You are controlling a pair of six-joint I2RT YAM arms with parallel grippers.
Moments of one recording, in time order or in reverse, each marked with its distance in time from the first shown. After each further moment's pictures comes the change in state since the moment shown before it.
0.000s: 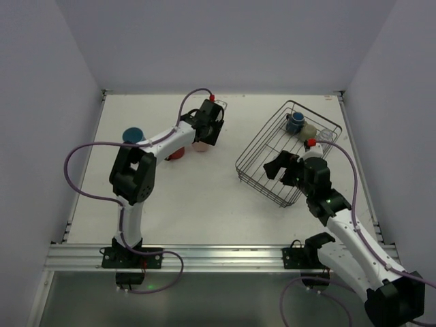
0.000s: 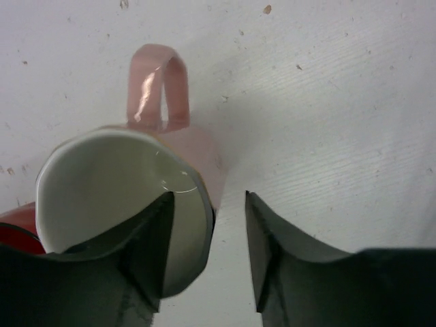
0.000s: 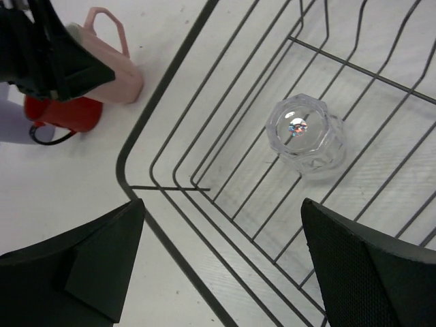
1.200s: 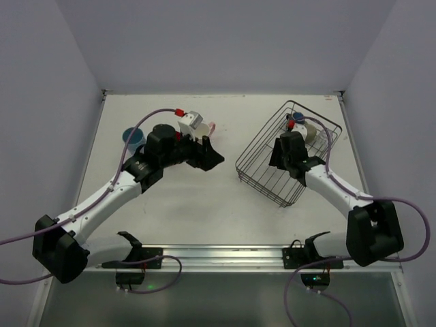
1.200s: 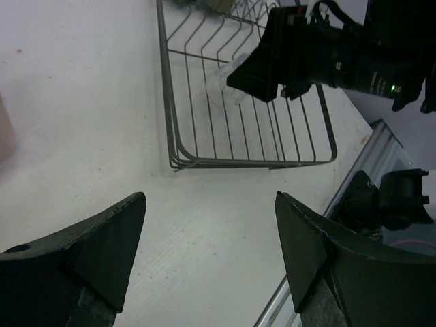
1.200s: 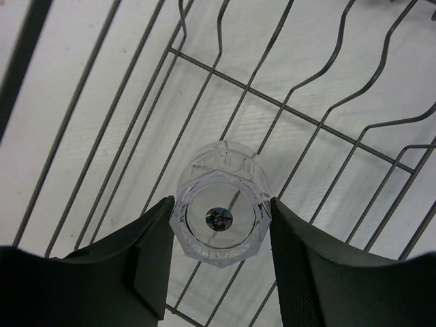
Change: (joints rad) left arm -0.025 -0.835 -0.642 0.374 0.547 -0.254; right arm 0.001 0.595 0.307 -0.097 0.289 -0.128
